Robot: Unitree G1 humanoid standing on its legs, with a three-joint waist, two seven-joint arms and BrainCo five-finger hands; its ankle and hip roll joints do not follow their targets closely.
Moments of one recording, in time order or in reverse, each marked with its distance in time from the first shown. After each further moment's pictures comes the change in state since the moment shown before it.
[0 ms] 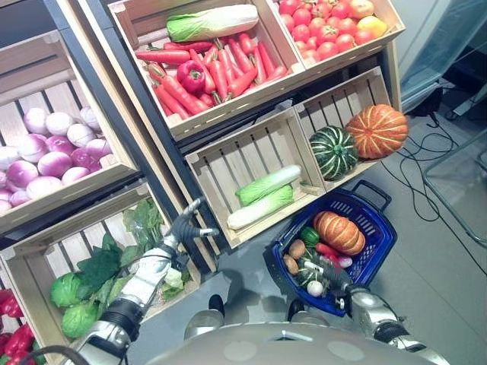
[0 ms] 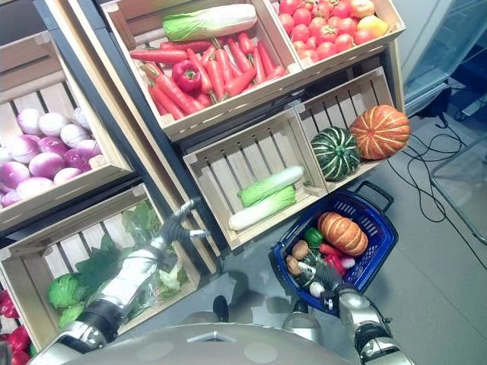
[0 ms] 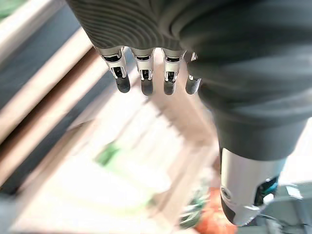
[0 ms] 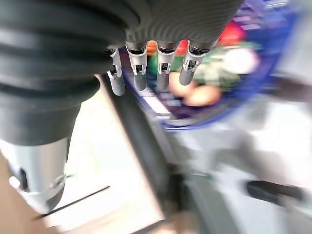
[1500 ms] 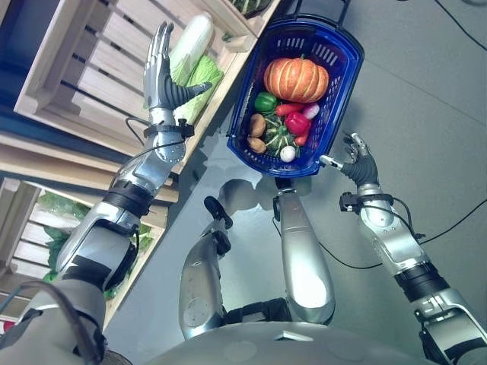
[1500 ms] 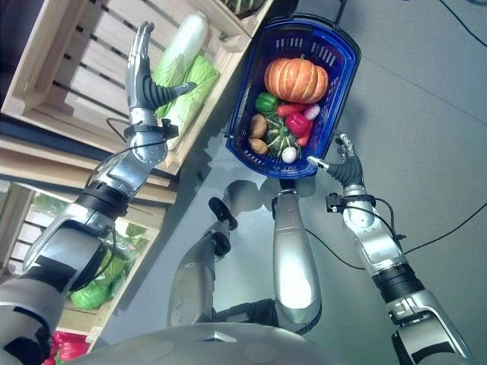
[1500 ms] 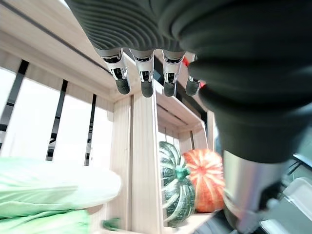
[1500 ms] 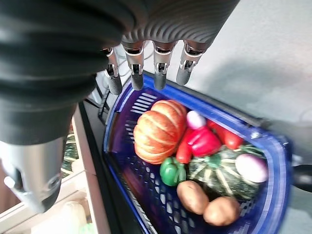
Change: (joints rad) left arm -0.848 0.056 -0.154 0.286 0.112 0.218 0.707; right arm -0.194 -0.264 0.048 -0.559 -0.066 -0.018 -0.451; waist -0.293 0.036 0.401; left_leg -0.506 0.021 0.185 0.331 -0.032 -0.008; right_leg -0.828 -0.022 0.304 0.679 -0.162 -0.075
